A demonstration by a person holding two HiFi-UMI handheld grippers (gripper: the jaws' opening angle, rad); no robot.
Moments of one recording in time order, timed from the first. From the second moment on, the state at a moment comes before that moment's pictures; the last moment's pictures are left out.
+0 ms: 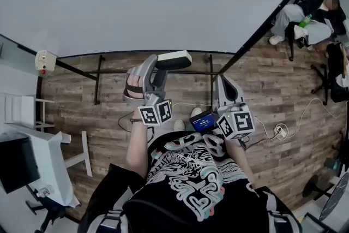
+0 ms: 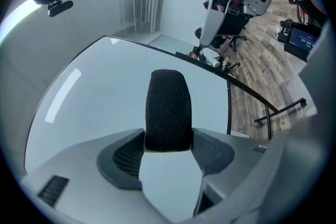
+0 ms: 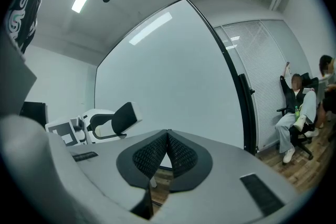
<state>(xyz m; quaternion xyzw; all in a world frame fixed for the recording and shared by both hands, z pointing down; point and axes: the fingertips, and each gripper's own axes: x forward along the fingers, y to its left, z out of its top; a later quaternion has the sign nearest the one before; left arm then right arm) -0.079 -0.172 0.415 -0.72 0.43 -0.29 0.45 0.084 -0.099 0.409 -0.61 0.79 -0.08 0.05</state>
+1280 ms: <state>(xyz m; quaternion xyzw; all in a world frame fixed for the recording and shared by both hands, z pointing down) 0.006 -0.231 0.411 -0.74 0.40 -0.29 0.46 0.154 -0.142 0.411 -0.63 0.77 -0.08 0.06</state>
